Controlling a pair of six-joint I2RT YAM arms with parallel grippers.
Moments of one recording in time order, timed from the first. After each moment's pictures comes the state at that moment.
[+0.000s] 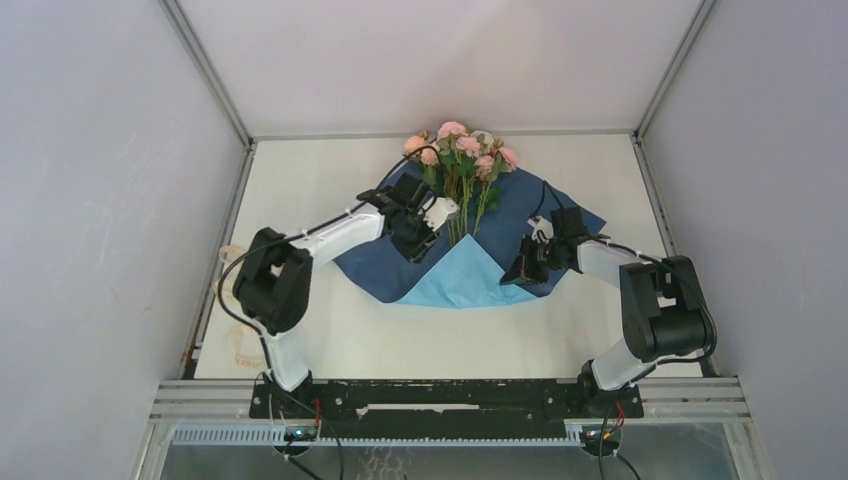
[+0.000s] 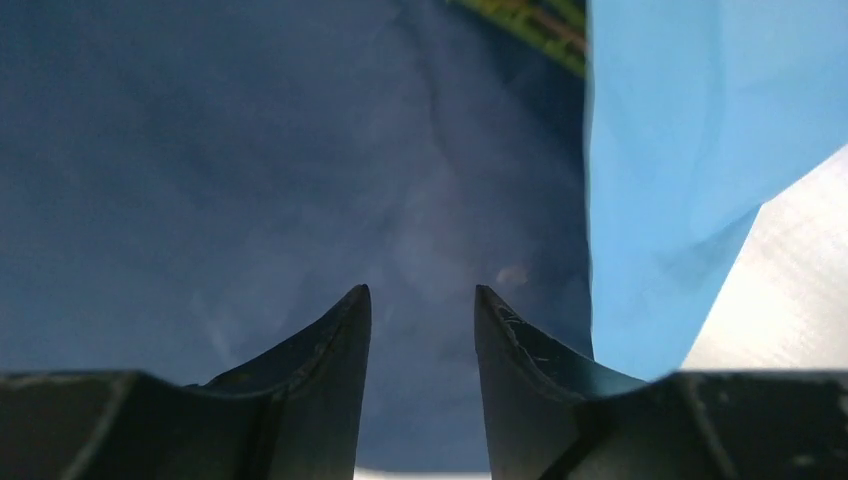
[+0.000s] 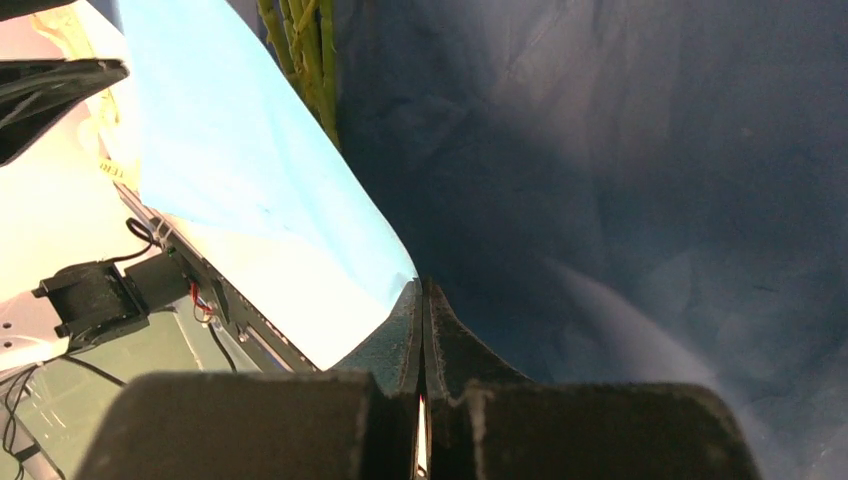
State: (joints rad) left arm -0.63 1.87 1.37 -0.62 0.18 0.29; right arm 0.14 1.57 0.74 -0.30 -0.68 0.40
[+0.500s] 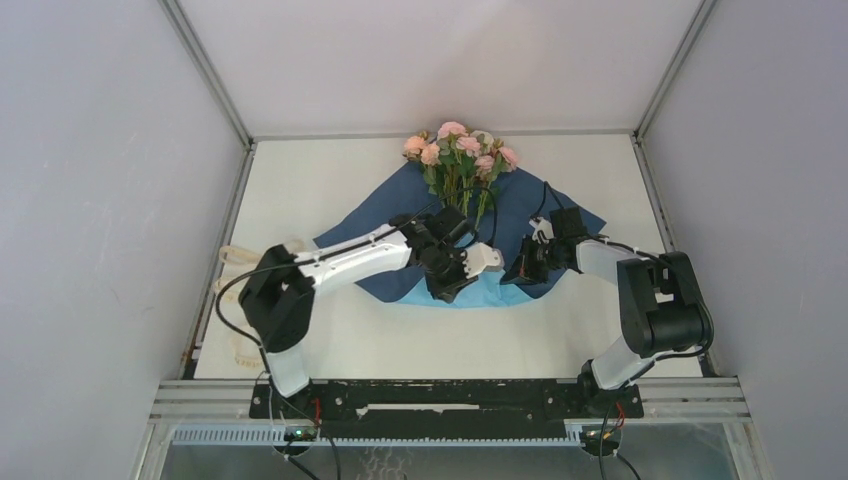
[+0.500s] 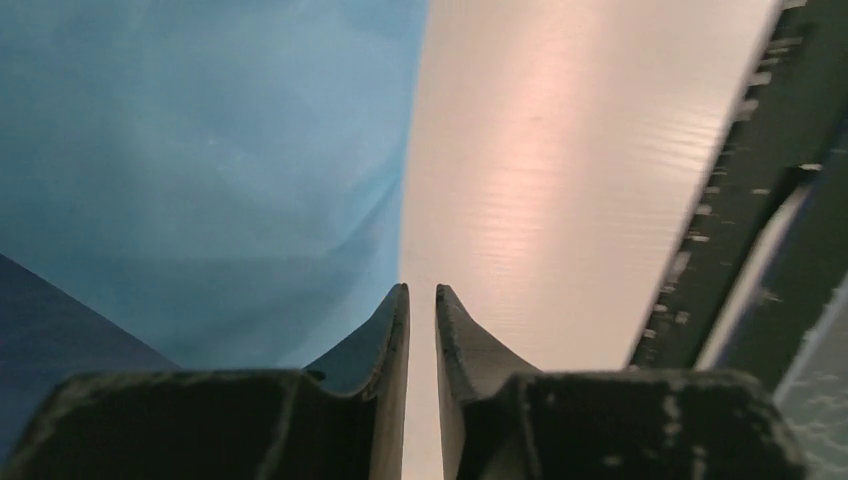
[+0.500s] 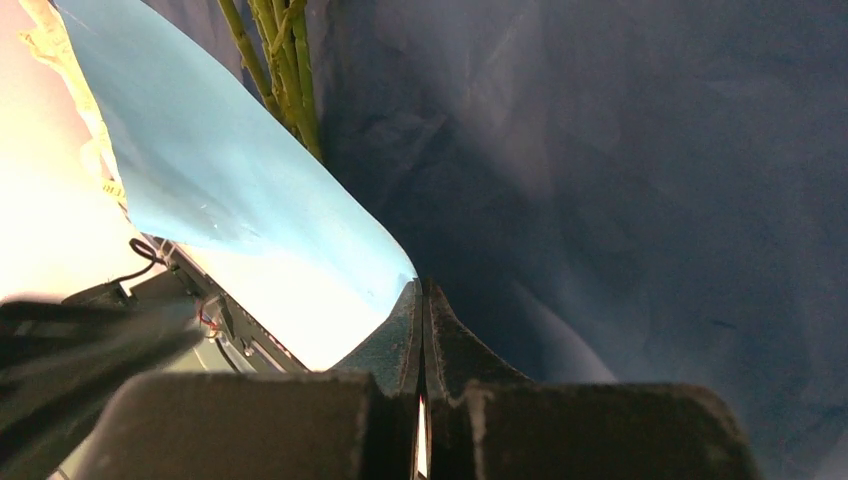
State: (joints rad) left arm -0.92 1.78 1.42 -0.83 0.35 0.40; right arm 0.14 1.60 0.74 -0.27 -0.66 0.44
